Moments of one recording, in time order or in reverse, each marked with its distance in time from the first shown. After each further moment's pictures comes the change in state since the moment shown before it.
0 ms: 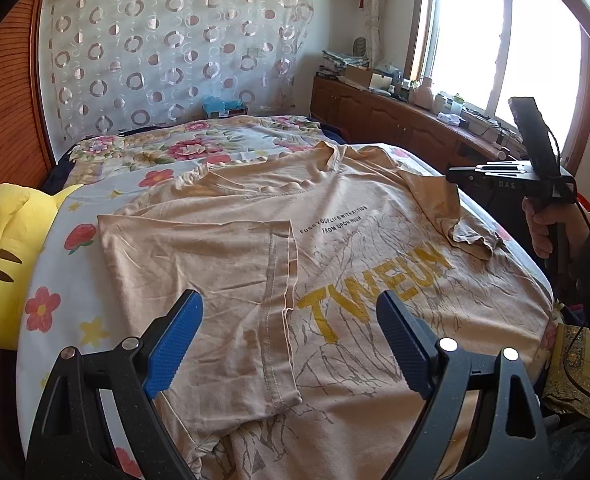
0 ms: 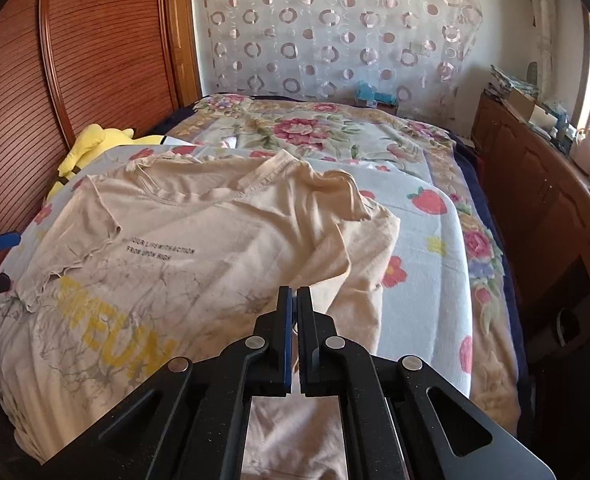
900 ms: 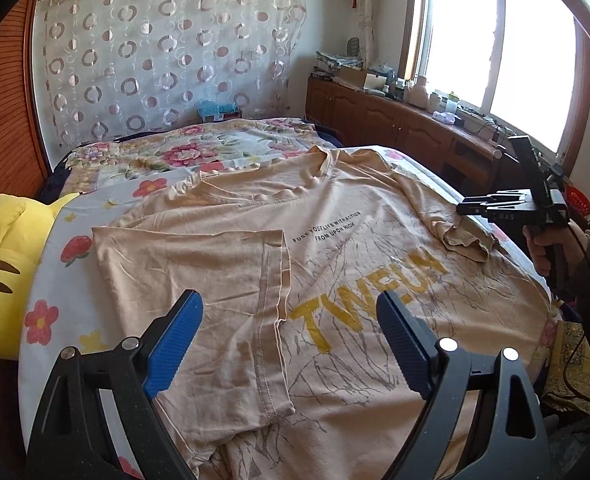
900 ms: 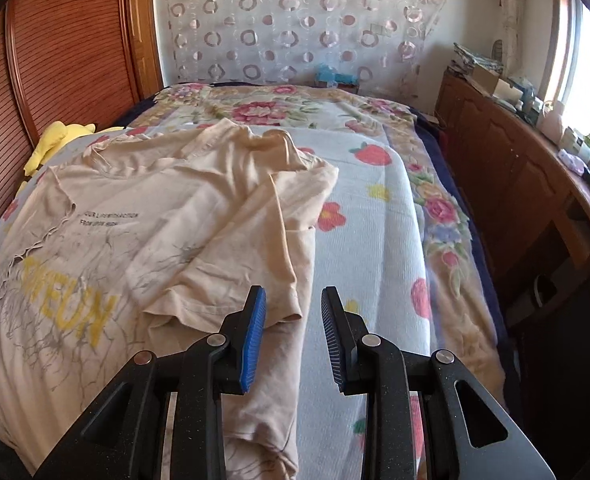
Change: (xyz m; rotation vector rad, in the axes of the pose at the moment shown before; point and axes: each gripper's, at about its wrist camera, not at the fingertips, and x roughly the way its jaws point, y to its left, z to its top) left arm 0.002 -0.007 0.011 0.026 -0.005 -0.006; right arm -0.005 -0.030 -0.036 0.086 0.070 -0.118
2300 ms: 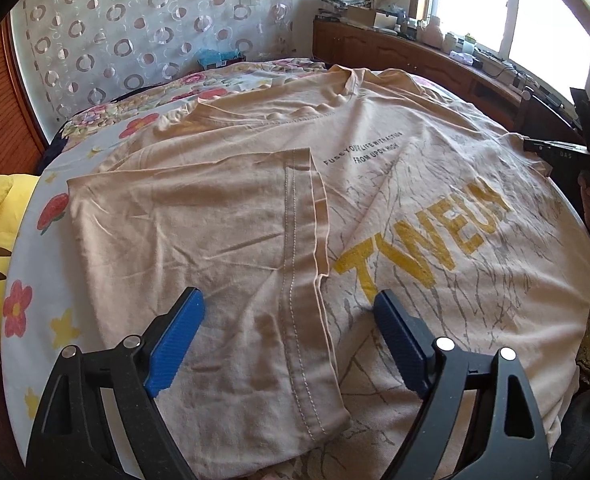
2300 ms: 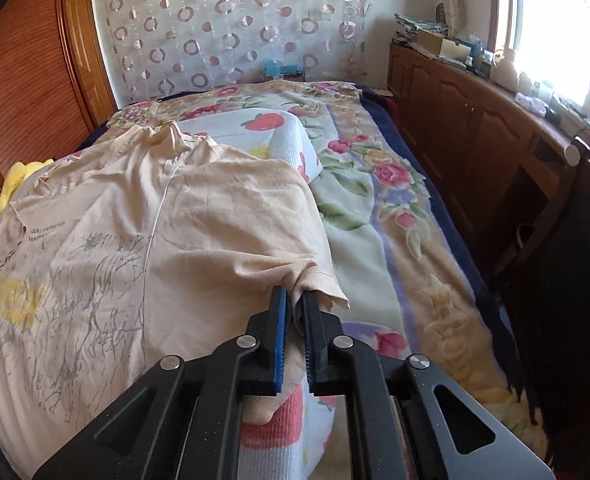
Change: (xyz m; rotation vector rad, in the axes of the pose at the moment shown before) left arm 0.065 0.012 -0.021 0.055 0.218 0.061; right arm -0.017 -0.093 -0.031 0.162 -0.003 -0.072
